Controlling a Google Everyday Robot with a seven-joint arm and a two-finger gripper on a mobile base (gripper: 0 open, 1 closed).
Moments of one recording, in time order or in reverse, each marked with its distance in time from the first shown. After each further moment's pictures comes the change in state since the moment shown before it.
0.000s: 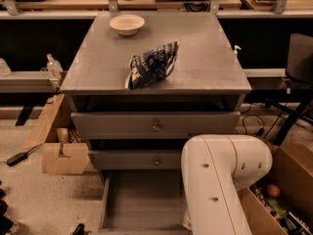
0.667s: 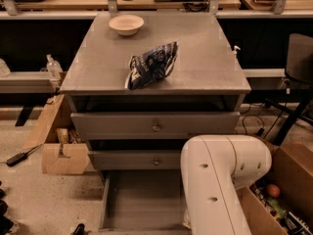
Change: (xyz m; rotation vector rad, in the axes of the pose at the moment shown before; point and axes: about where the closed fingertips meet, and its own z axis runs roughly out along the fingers) arm -0.004 -0.007 0.001 -0.001 0.000 0.000
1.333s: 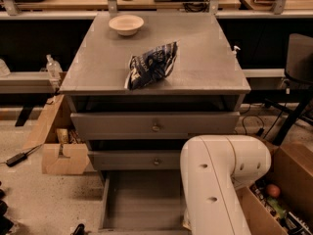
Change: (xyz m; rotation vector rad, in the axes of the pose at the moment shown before) arm 0.000 0.000 0.001 -0.003 0.001 0.000
